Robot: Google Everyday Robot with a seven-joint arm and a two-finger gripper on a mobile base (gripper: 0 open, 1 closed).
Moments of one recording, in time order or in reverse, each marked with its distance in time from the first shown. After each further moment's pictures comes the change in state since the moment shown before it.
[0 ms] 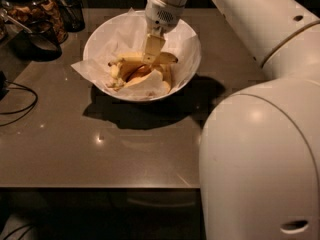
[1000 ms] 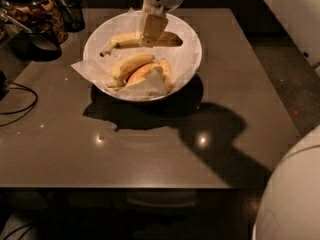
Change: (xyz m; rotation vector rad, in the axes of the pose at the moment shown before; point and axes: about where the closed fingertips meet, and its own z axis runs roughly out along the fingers) arm -0.027 0.043 -0.076 0.166 0.010 -0.087
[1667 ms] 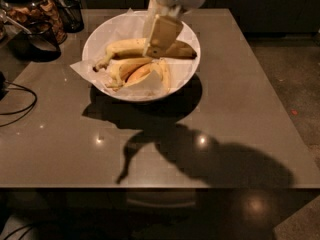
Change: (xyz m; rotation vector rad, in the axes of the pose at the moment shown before) arm -0.012 0.083 -0.056 -0.003 -0.069 -0.005
